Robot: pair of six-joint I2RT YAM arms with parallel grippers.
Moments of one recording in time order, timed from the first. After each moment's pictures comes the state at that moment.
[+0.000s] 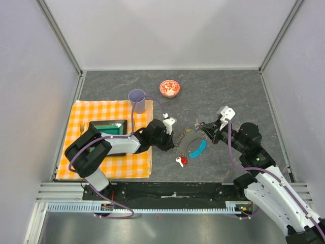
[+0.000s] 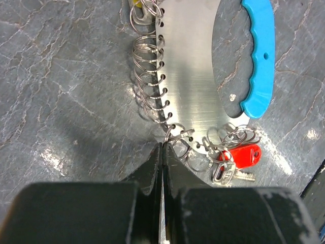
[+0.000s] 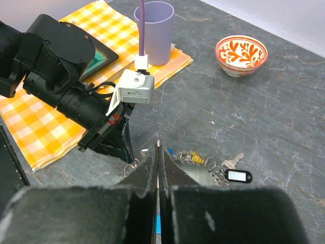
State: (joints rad) left arm -0.82 1.65 0.70 0.25 0.22 -0.29; right arm 0.44 0.61 0.55 -0.06 -0.40 0.01
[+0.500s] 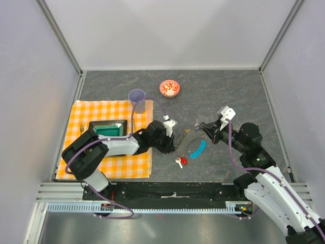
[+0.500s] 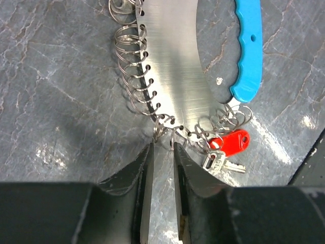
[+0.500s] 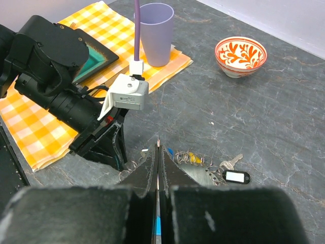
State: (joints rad) left arm -0.84 1.61 0.69 0.19 0.24 -0.28; right arm 0.44 0.61 0.55 -0.06 -0.40 0.01
